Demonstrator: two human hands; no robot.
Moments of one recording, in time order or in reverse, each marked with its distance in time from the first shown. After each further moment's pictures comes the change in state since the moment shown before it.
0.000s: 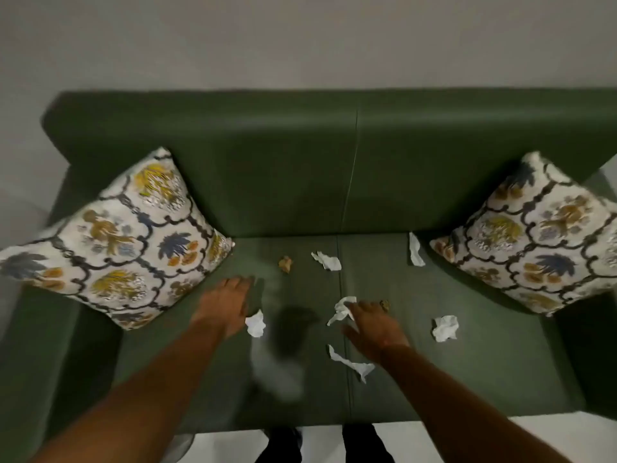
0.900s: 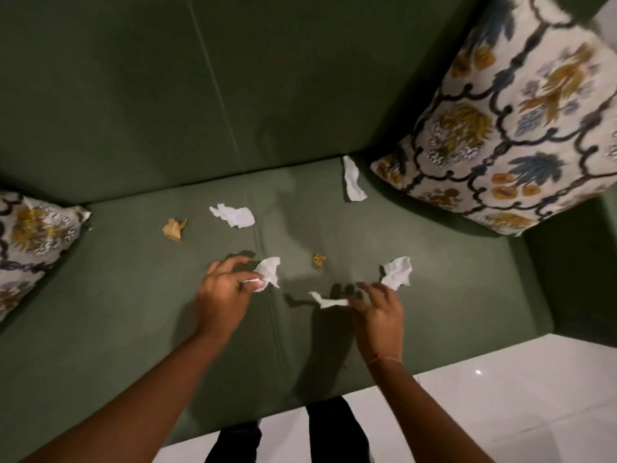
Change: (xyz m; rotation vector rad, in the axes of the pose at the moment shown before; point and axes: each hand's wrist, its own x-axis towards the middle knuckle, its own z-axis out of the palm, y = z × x) left_hand 0.102 0.181 0.150 -0.548 0.282 0.048; right_hand 0.010 0.191 0.115 0.093 0.579 0.185
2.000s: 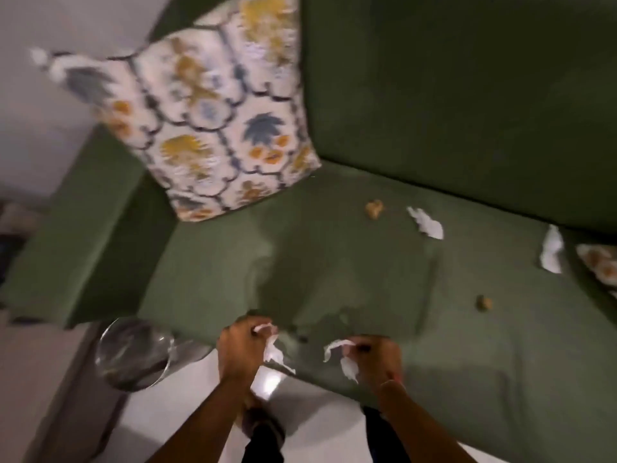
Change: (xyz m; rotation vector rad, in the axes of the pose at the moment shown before) left_hand -0.207 -0.193 -0.085 -0.267 0.245 -0.805; right_hand -0.085 -0.232 0.073 0.381 -0.759 0.298
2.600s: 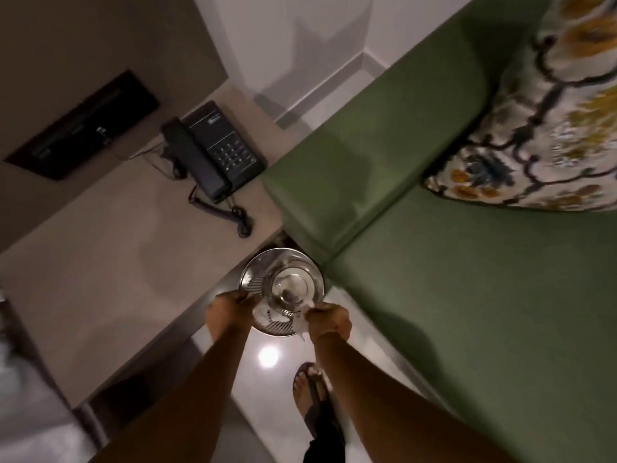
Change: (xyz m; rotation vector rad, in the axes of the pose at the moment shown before) left_hand 0.098 -0.363 -0.148 -0.386 0.257 -0.614; right_hand -0.023 -0.115 0.456 -0.137 -0.096 0.059
